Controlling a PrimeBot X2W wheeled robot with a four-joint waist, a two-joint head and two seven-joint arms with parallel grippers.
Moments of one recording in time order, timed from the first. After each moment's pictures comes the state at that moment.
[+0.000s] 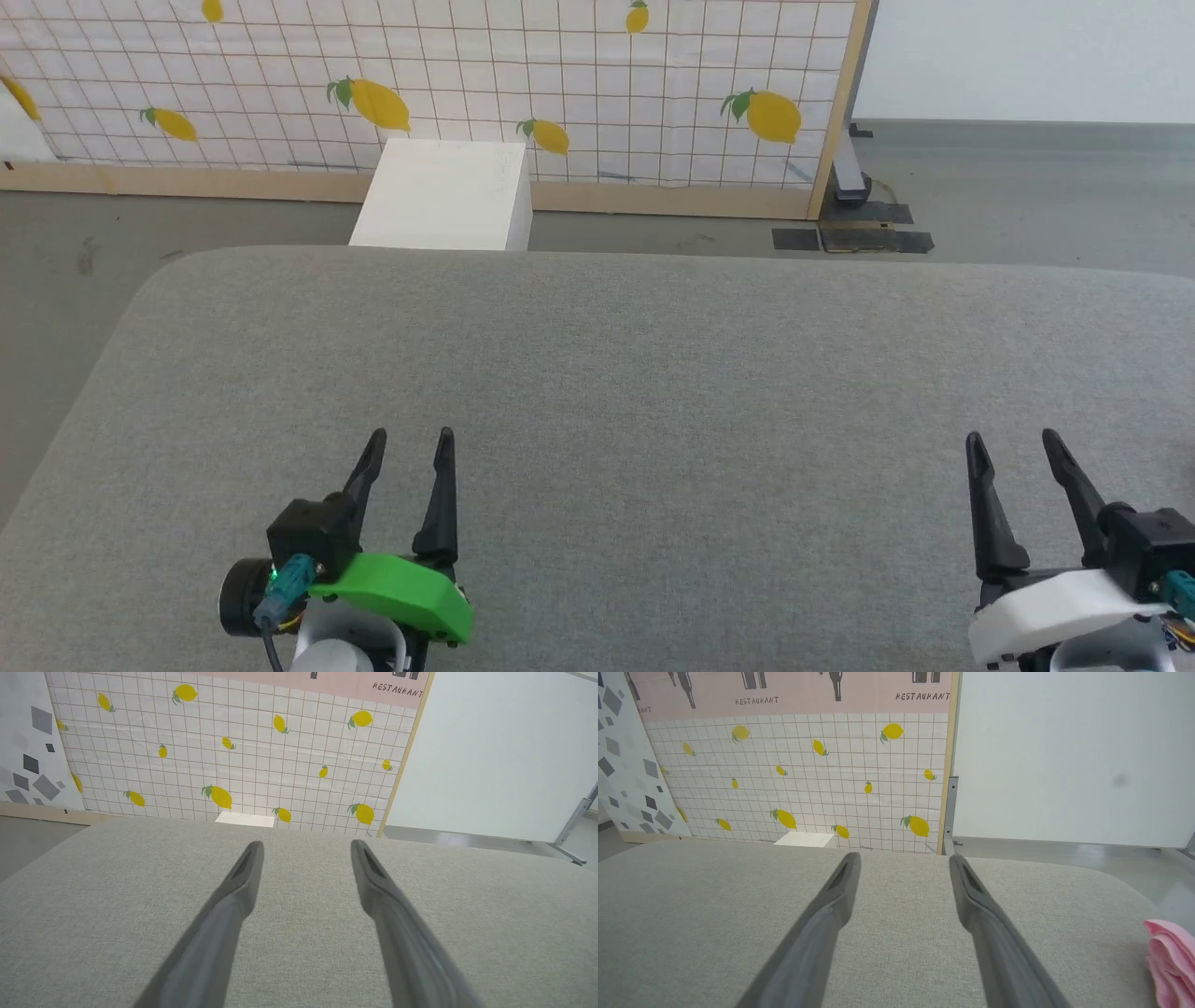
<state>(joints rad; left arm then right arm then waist) -0.07 0.09 -0.17 0.21 -0.27 -0.03 -0.26 0.08 -0.05 -0.12 -0.02 0.06 0.13 -0.11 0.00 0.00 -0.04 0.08</state>
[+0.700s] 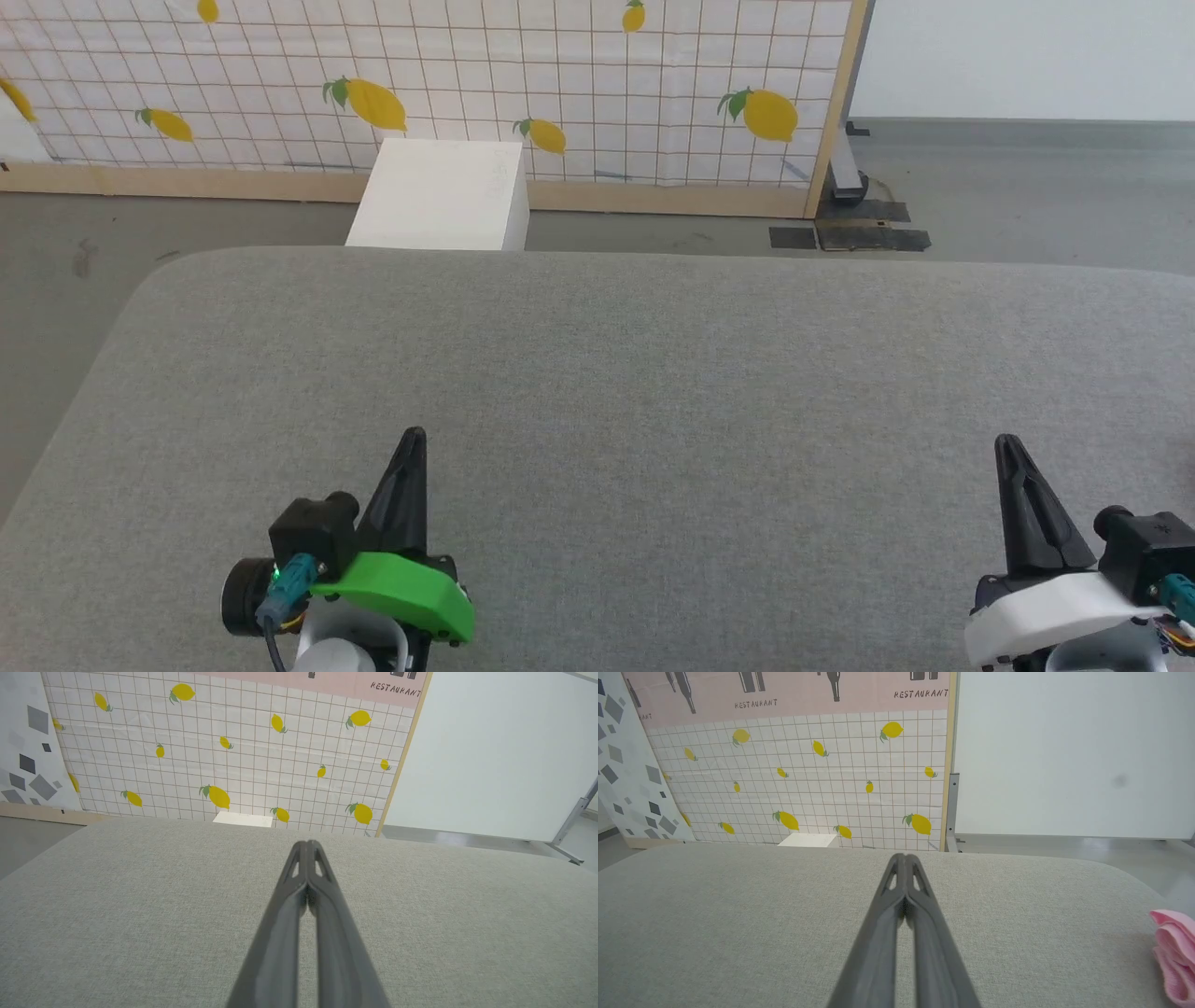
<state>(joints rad) -0.07 0.09 -0.16 0.21 -0.26 -0.03 -0.26 0.09 -0.05 -0.11 -0.01 0.09 0.13 -0.11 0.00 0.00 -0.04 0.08</state>
